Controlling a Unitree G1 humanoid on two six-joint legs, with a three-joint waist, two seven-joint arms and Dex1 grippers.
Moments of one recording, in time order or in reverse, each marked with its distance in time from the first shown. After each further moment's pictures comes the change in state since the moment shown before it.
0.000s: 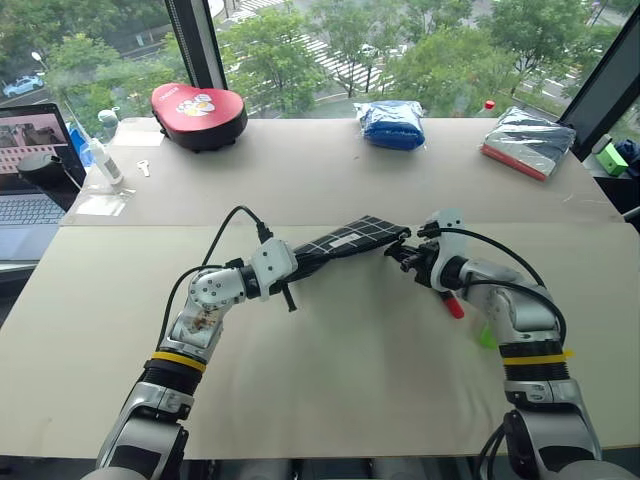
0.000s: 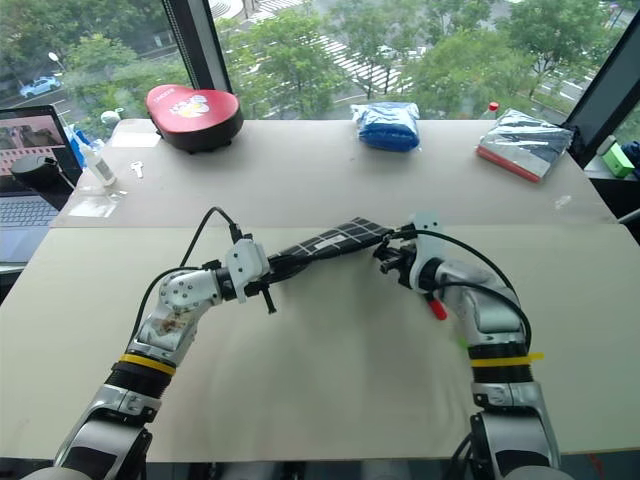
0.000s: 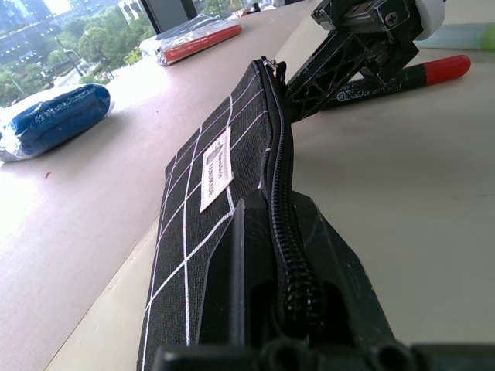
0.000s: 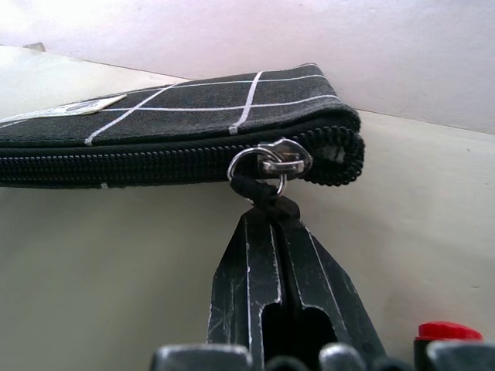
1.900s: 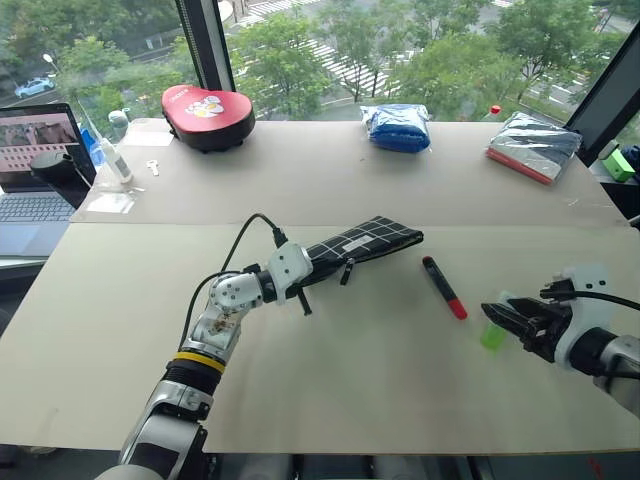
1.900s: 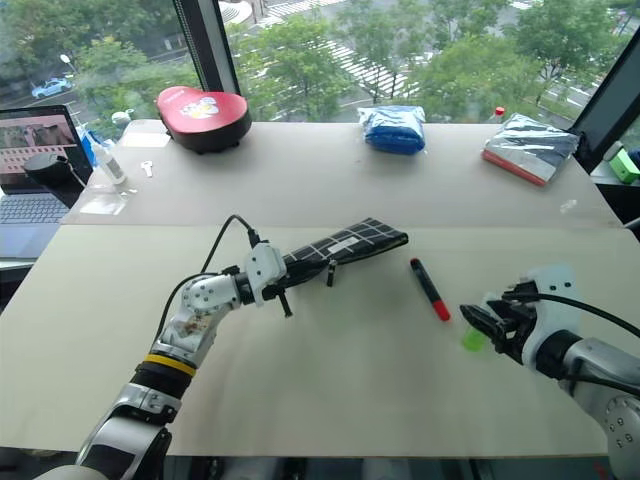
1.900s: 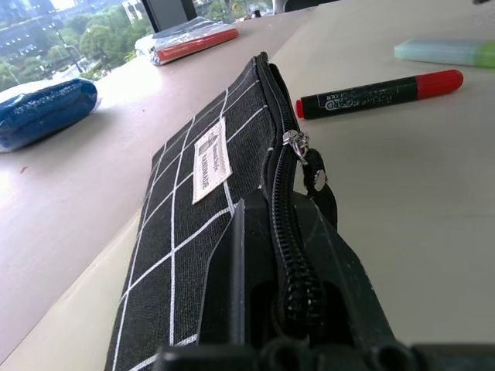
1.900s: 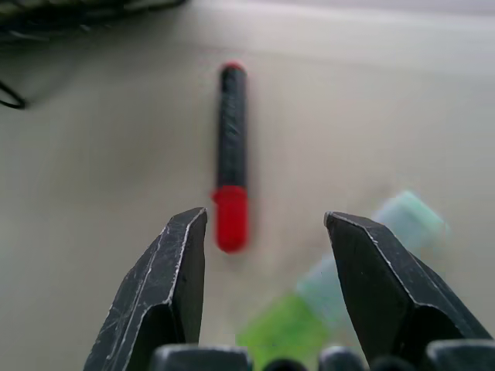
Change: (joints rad) left arm -0.042 -0.116 -0.014 0.120 0.034 -0.021 -0.003; right arm 0.658 -0.260 -0.475 -0.719 0.299 0.393 -0.247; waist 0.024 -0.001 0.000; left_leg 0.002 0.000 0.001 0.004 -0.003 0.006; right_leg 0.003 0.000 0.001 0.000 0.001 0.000
